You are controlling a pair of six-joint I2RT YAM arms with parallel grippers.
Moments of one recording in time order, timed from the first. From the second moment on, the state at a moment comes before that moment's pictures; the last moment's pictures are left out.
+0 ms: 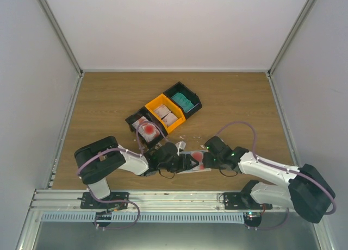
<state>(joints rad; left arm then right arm) -1.05 1.72 0.55 0.60 0.28 -1.19 0.76 1.13 0.46 -0.49 0.06 0.78</state>
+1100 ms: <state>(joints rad) -1.03 1.81 0.68 0.45 0.34 -1.00 0.75 1.13 0.43 -0.40 -0.01 0.75</state>
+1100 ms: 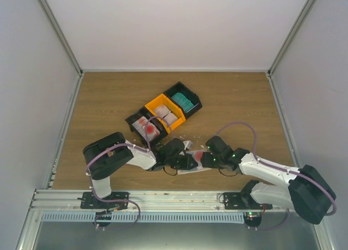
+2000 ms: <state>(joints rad) -0.70 1.35 1.11 -0.57 -0.05 -0.35 0.73 1.09 0.55 -0.34 0.03 0.71</state>
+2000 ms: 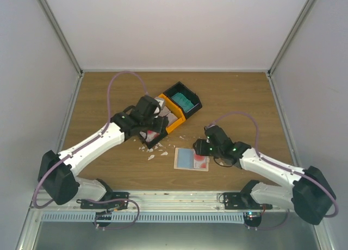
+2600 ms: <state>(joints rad) -0.45 1.72 1.20 -0.74 -0.08 -0.11 0.79 1.51 0.77 -0.05 -0.14 0.63</state>
